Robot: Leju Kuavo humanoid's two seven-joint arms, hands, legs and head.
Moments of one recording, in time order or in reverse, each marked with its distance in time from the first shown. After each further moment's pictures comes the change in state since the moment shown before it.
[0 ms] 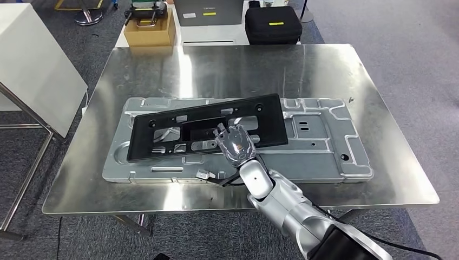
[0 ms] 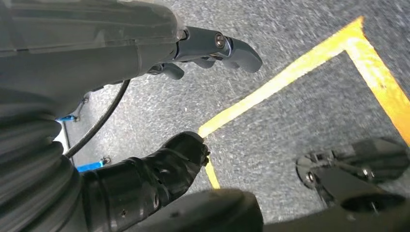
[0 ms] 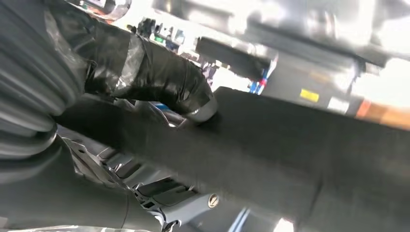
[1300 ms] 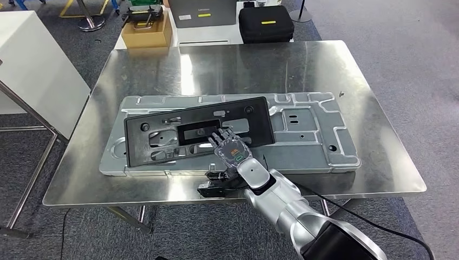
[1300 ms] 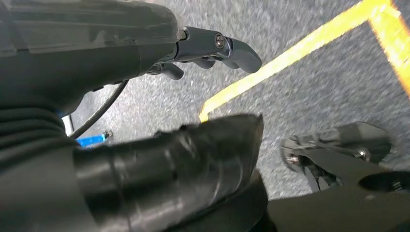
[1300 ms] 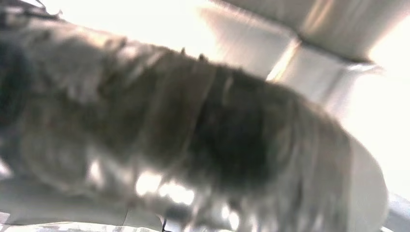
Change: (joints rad) left arm 0.013 0.011 0.074 0.000 0.038 -0.032 0.006; right arm -0.027 0.062 -0.101 0.099 -0.200 0.353 -0.268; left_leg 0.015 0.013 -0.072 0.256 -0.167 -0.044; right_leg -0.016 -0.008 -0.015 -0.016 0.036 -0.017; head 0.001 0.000
